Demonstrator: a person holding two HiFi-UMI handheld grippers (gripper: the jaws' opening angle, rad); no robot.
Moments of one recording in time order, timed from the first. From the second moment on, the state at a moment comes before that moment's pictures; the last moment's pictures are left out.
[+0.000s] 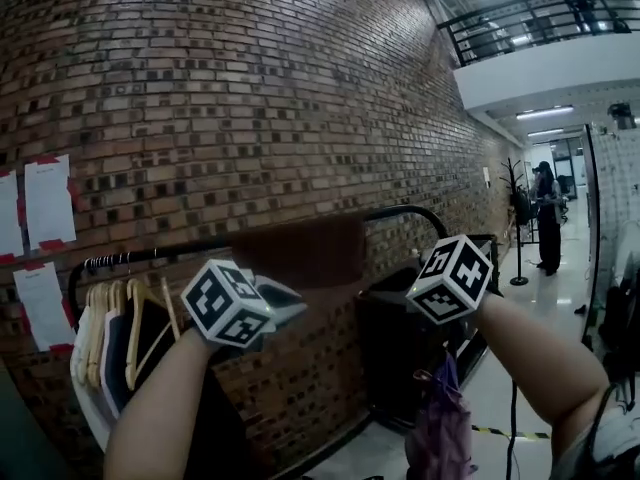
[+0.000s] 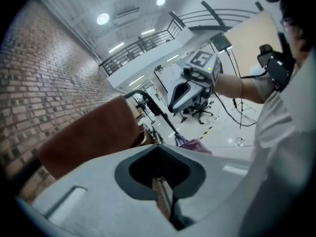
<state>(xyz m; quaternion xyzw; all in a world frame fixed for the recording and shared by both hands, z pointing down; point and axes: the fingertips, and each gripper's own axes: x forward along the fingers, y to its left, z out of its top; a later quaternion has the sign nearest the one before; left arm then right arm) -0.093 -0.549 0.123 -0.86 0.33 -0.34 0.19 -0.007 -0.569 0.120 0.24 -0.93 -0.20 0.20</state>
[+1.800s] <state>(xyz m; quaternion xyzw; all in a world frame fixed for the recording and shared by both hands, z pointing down) -0.017 0.093 0.419 -0.93 0.33 -0.16 -0.06 0.034 0.079 0.414 0.17 -0.97 0.09 0.11</state>
